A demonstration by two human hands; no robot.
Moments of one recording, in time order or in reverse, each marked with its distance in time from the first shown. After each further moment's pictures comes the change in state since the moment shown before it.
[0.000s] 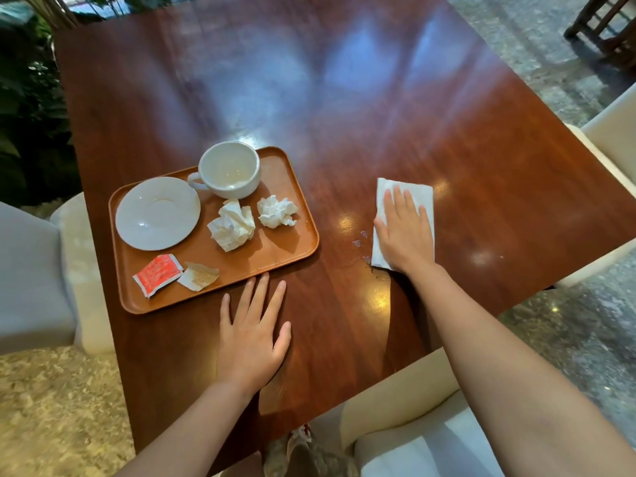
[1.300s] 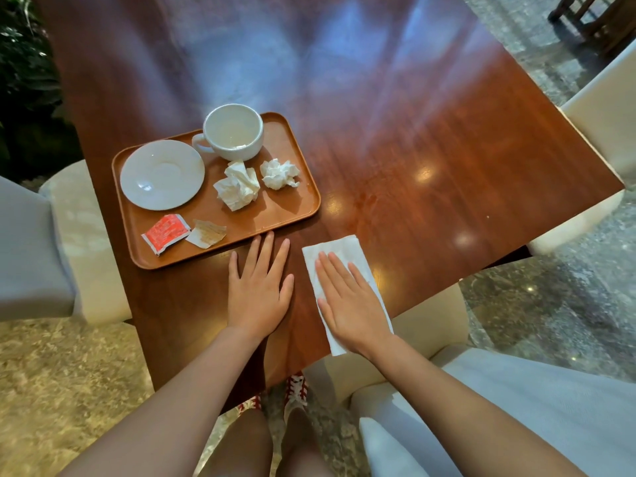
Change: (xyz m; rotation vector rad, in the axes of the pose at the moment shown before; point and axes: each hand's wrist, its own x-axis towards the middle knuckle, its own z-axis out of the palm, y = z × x) left_hand -0.001 -0.003 0.000 0.023 0.004 0.037; right_hand -0.174 -0.081 0.039 -0.014 -0.028 -0.381
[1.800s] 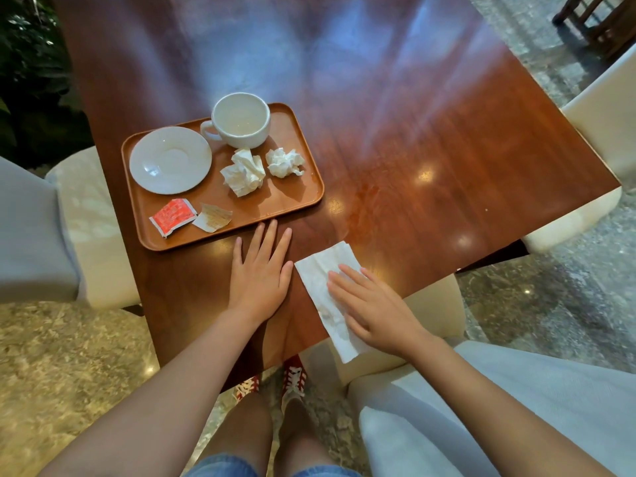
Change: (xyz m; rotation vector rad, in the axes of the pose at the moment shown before) left_hand -0.004 -0.006 0.001 0.005 -0.017 0.033; right_hand -0.035 0.027 -0.031 0.064 -0.061 -0.277
